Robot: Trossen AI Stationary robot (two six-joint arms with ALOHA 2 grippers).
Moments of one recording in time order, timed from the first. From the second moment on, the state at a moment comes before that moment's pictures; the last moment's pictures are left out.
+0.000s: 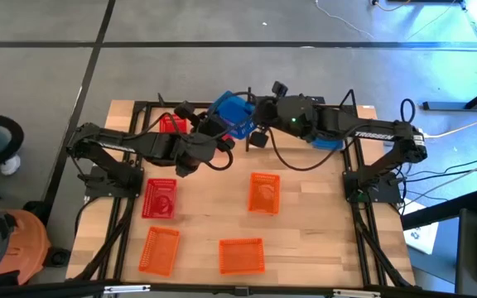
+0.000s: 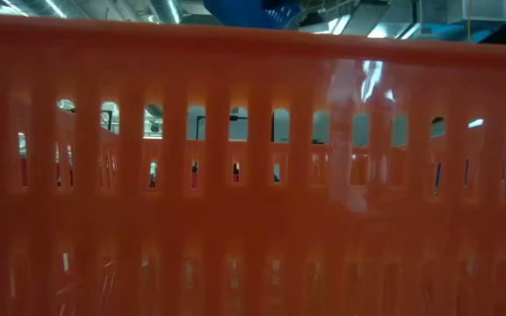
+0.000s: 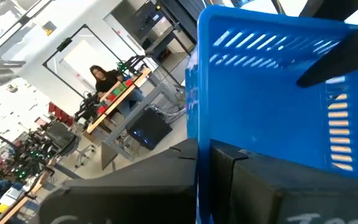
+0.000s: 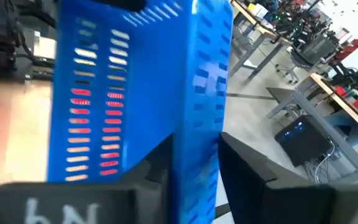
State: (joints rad) left arm -0.17 1.52 1.57 -0.38 -1.43 0.30; right arm -0.08 1.54 1.58 -0.40 0.50 -0.32
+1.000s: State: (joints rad) left arm -0.18 1.52 1.57 -0.13 -1.33 0.47; right arm -0.08 1.54 1.58 -0.39 0.55 -0.38
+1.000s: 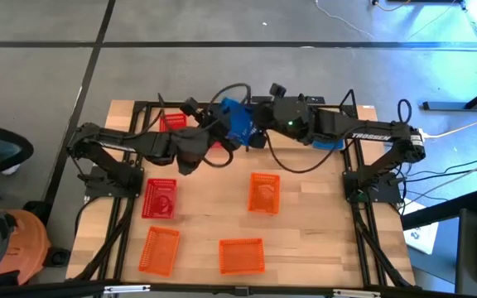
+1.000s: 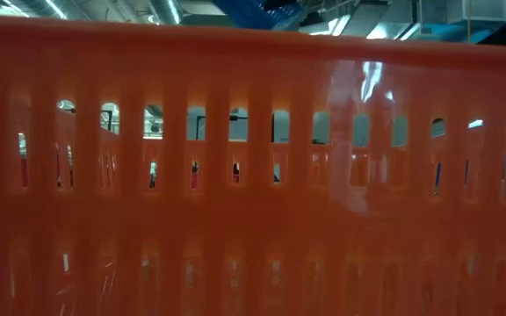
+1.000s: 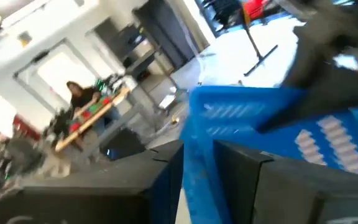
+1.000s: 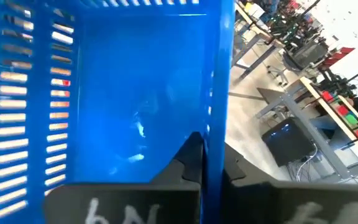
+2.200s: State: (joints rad) left arm -0.27 1.52 1.57 0.20 -1.39 0.88; right arm -0.22 0.96 1.37 -1.56 0.70 1.22
